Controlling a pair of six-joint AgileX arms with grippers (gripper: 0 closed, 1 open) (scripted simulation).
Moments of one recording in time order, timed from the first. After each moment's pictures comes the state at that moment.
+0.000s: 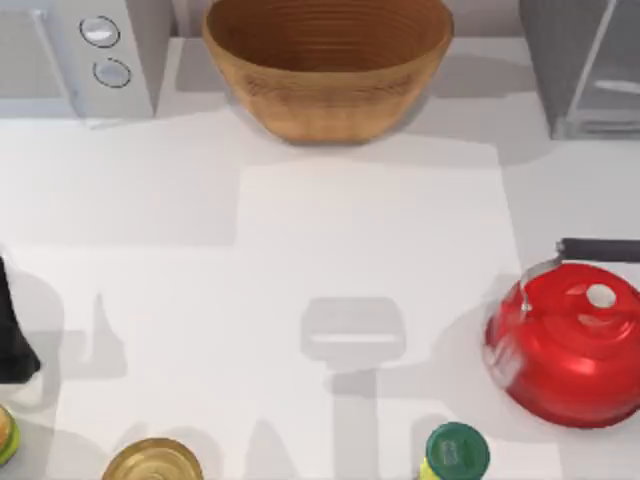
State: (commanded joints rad) left arm 0.00 0.00 0.00 0.00 0.00 0.00; right arm 0.00 0.00 0.00 0.00 0.00 0.00
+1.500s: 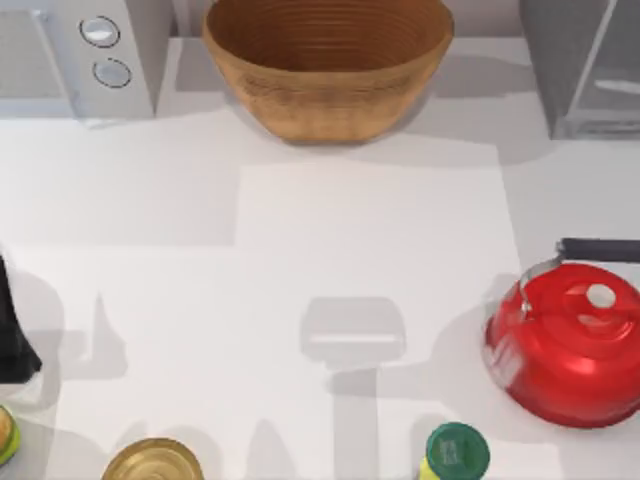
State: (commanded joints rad) left arm 0.00 0.00 0.00 0.00 0.00 0.00; right arm -0.50 1.68 0.17 1.51 -0.48 0.02
